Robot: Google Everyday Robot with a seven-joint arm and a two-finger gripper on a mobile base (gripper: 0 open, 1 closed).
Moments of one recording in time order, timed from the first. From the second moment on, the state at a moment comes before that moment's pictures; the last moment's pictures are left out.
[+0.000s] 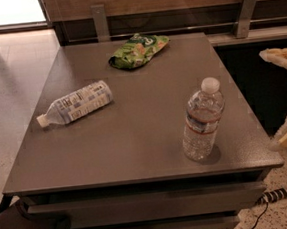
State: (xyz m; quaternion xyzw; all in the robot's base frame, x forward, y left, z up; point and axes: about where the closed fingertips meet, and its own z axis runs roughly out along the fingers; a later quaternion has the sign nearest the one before) arm 0.425 -0.229 0.935 -0.60 0.69 0.11 0.39
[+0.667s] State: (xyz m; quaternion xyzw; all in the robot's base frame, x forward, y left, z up) arm 0.431 -0.185 0.951 -0.55 0.59 0.27 0.53
